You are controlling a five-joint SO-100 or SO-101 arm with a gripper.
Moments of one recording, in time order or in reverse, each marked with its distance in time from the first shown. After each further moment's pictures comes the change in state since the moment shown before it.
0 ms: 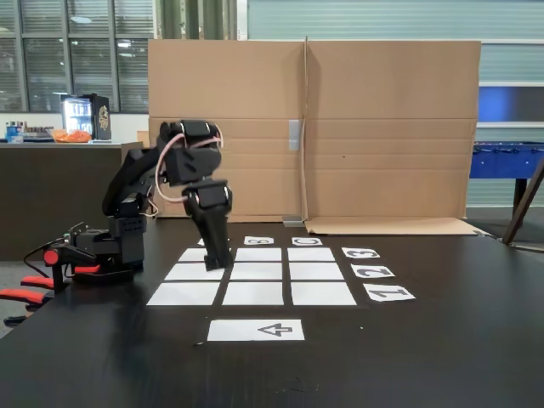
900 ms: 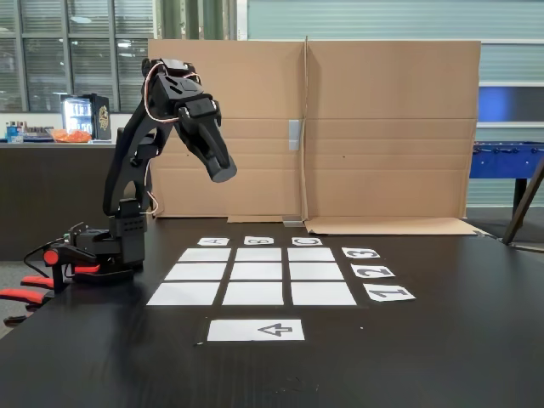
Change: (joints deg) arm -4.1 25.1 6.7 0.3 3.5
